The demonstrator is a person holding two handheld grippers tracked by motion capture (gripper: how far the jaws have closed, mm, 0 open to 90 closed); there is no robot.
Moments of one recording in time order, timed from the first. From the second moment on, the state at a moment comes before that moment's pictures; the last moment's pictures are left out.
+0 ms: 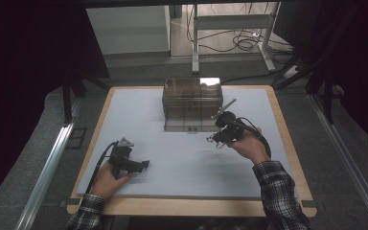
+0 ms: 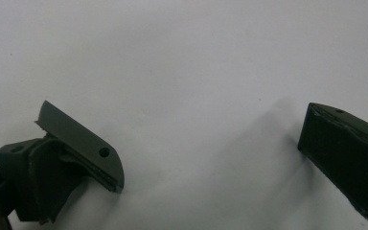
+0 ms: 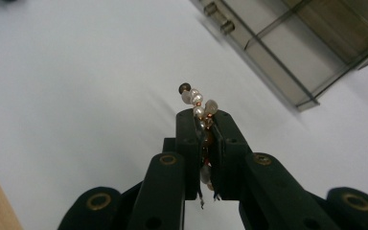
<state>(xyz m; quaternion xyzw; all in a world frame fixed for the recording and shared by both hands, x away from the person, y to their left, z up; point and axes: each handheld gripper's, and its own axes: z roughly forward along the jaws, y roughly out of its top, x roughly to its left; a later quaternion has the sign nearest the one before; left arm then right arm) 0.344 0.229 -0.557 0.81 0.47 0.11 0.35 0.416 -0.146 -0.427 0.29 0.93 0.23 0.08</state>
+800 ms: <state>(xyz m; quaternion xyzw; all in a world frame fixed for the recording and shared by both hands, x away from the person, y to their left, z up) 0.344 0.229 -0.557 0.81 0.46 0.11 0.34 0.431 -0.131 -0.435 0.29 0.90 0.32 0.11</state>
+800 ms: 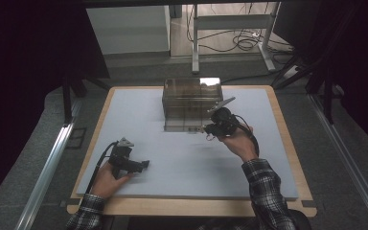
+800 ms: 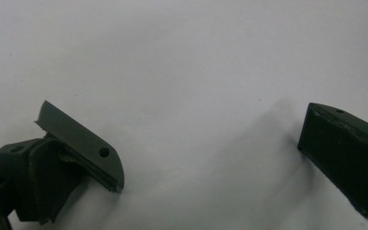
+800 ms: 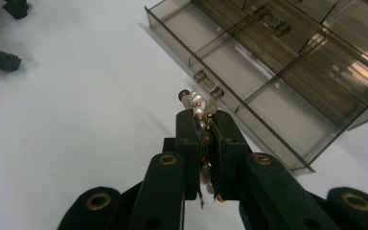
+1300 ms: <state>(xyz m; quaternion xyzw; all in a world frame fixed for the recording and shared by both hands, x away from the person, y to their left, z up) 0.344 0.229 -0.557 0.81 0.46 0.11 0.34 0.441 -0.113 -0.436 0.29 0.88 0.35 0.13</state>
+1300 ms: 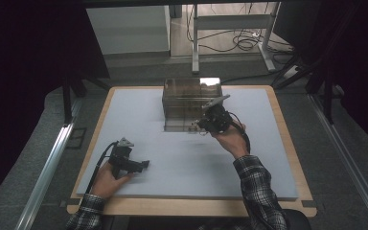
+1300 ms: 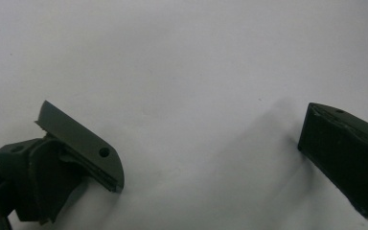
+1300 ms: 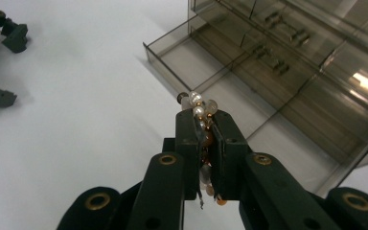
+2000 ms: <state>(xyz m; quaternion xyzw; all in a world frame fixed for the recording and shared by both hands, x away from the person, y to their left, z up) 0.344 0.229 -0.557 0.81 0.46 0.11 0.34 0.462 -0.088 -0.446 0.30 0.86 0.37 0.15</state>
